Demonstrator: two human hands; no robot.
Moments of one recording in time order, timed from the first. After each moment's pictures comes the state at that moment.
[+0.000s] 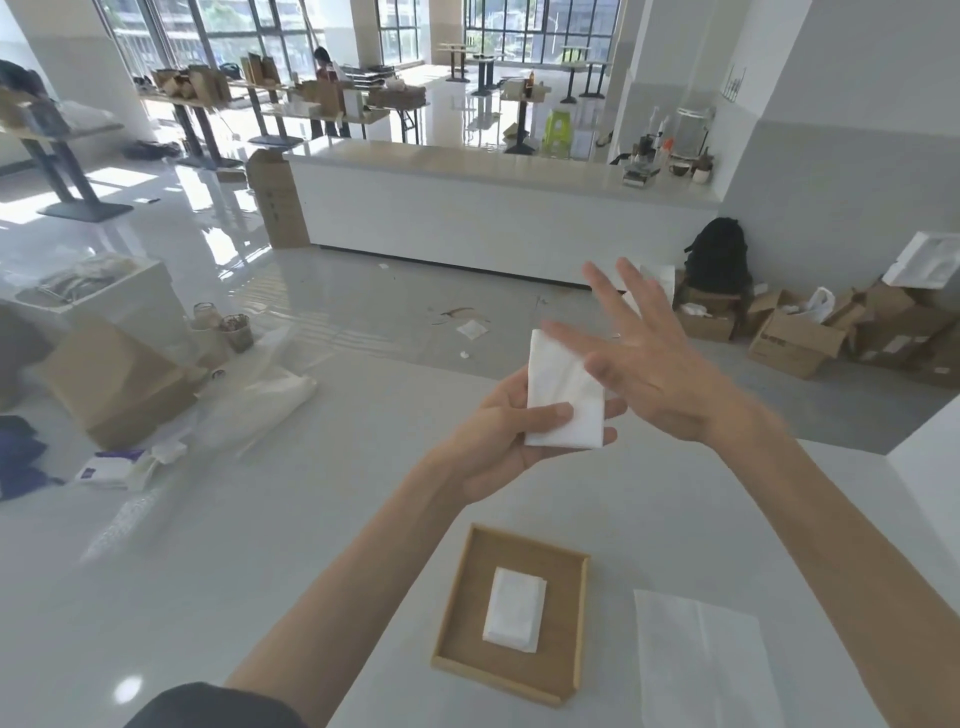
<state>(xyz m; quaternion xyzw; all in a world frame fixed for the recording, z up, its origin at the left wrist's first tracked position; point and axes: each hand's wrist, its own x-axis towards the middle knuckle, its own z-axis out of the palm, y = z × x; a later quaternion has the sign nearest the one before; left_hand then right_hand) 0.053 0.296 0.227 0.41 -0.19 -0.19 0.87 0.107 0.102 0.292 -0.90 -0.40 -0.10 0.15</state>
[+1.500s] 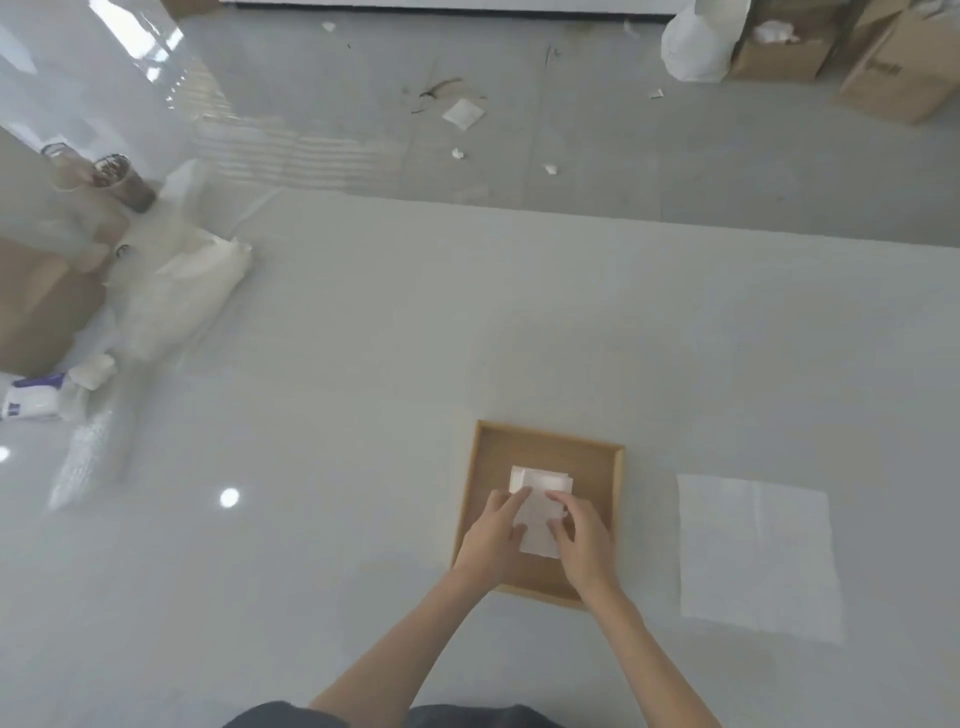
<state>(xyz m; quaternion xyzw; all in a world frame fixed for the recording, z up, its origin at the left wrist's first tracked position) 0.023 0.297 -0.152 0.88 0.06 -0.28 0.38 0.034 0.137 -0.145 -0.86 0.09 0.23 0.45</state>
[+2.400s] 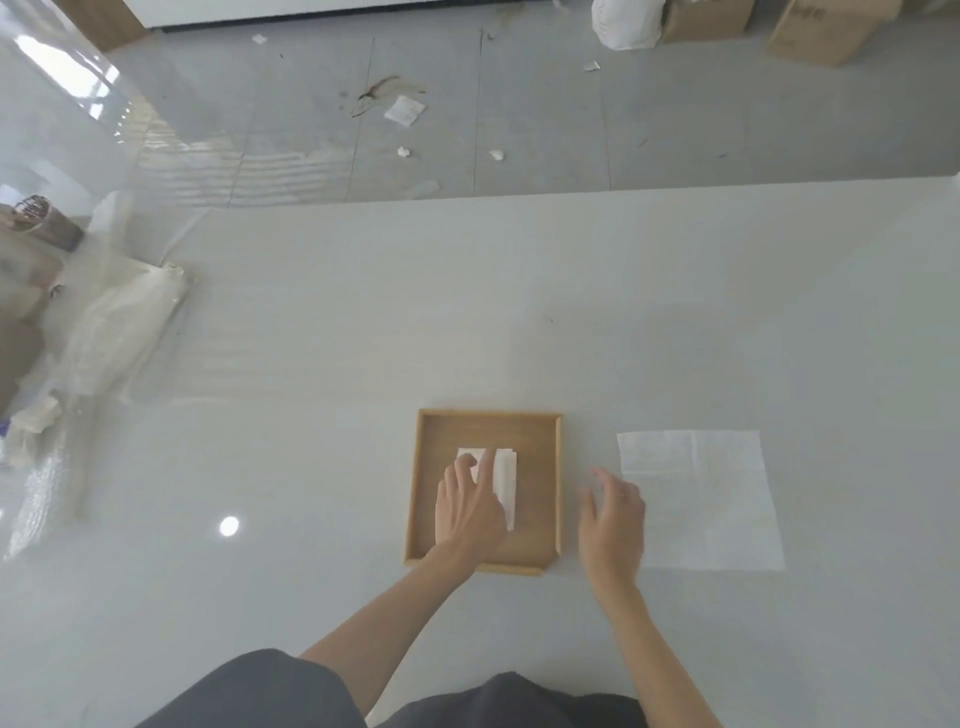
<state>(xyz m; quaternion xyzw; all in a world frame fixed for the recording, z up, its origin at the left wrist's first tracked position) 0.035 0.240 -0.130 0.97 0.03 -0.21 0.13 0.011 0.062 -0.131 -0.91 0.24 0.05 0.34</state>
